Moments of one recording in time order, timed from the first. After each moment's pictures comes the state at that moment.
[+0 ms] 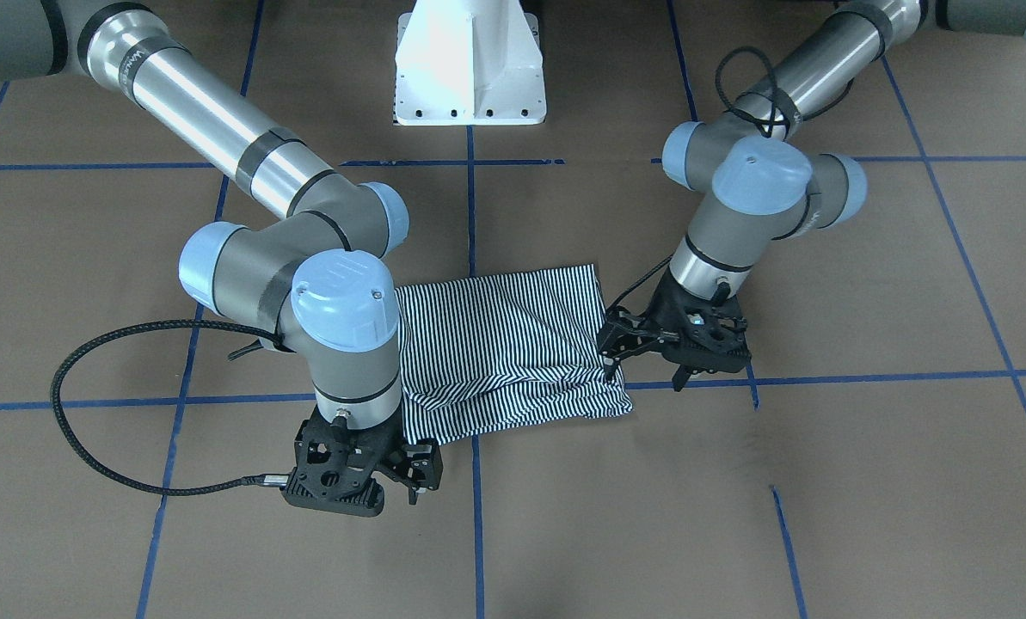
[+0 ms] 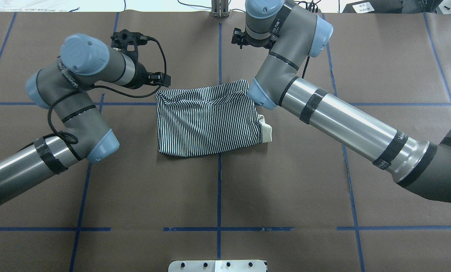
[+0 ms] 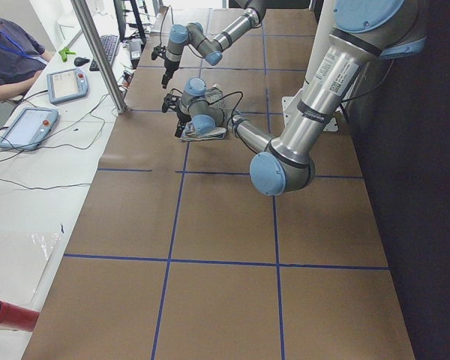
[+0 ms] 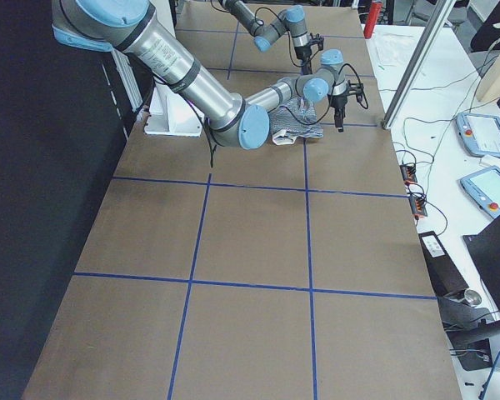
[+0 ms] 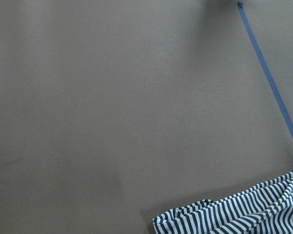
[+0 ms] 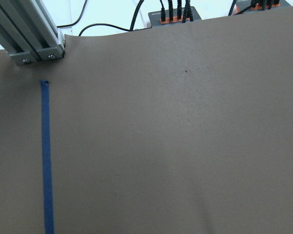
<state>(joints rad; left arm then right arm) -0.74 -2.18 -1.43 -2.12 -1.82 -1.04 0.80 -0.57 1.00 -1.25 1.77 1.19</state>
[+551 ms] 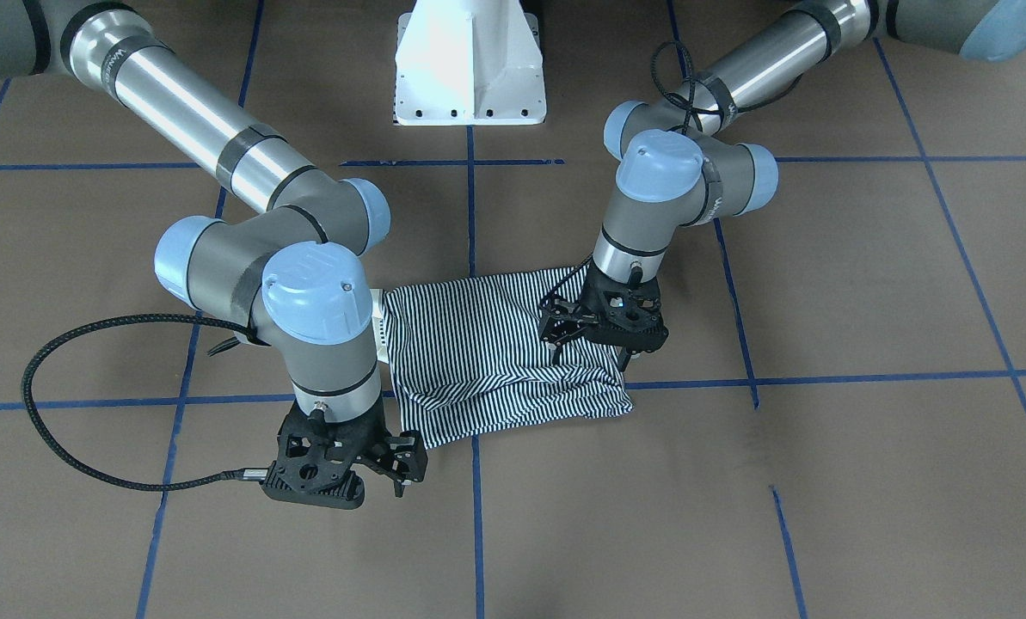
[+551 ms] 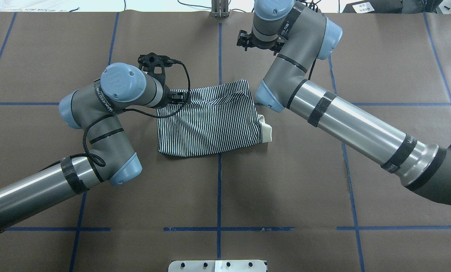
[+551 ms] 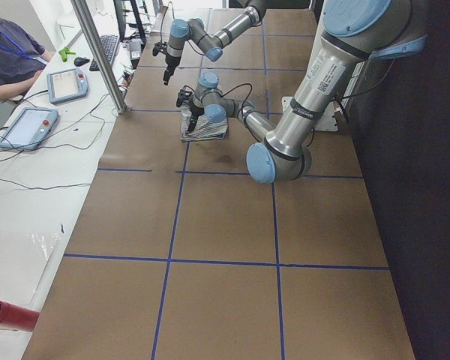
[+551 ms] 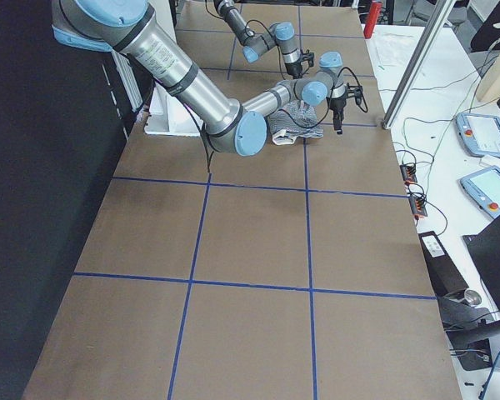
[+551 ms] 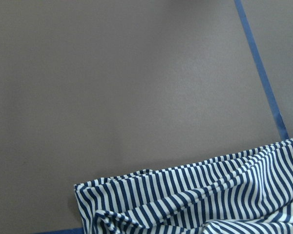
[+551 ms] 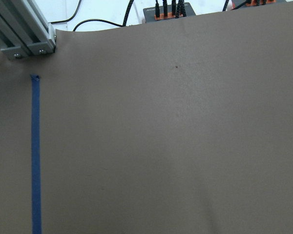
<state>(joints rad) -0.64 -2.22 -1.42 -2.06 -1.72 -1.08 0.81 -0.60 1.05 -1.25 1.78 1.18</state>
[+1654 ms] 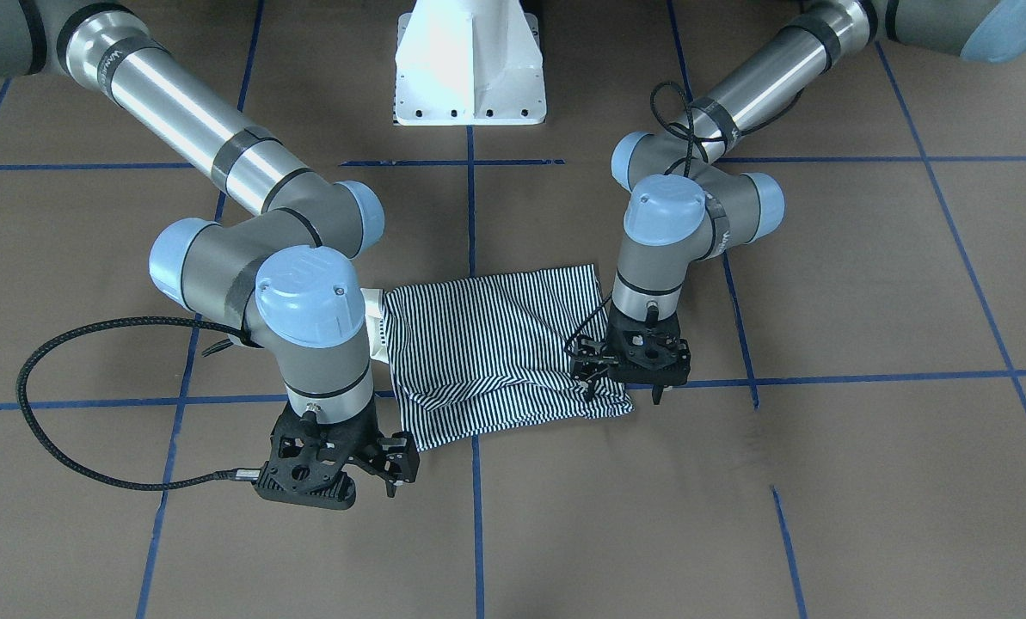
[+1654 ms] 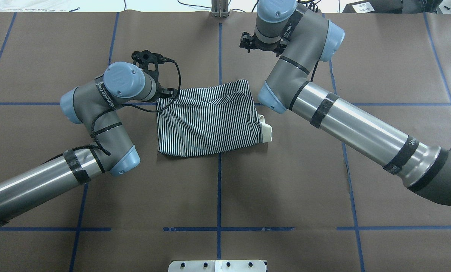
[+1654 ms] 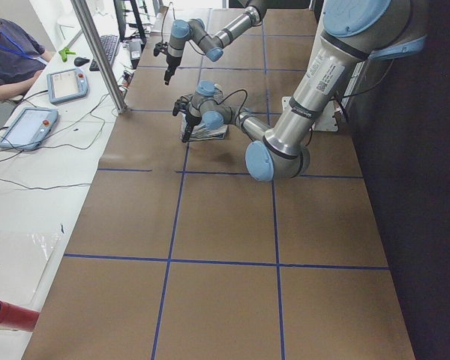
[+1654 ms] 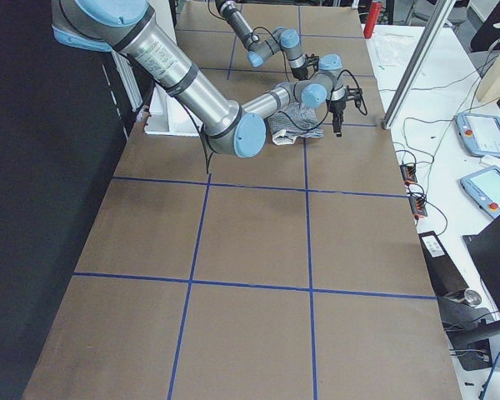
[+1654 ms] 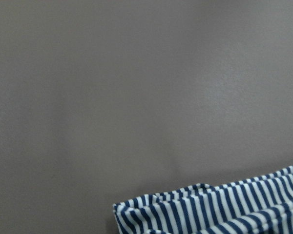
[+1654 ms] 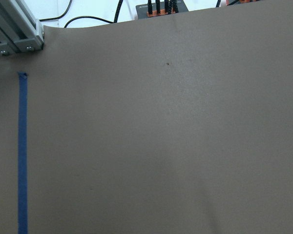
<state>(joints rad) -0.68 -2.24 -1.29 -2.07 -1.65 -1.00 0.81 -0.62 1.05 -1.25 1.77 1.18</state>
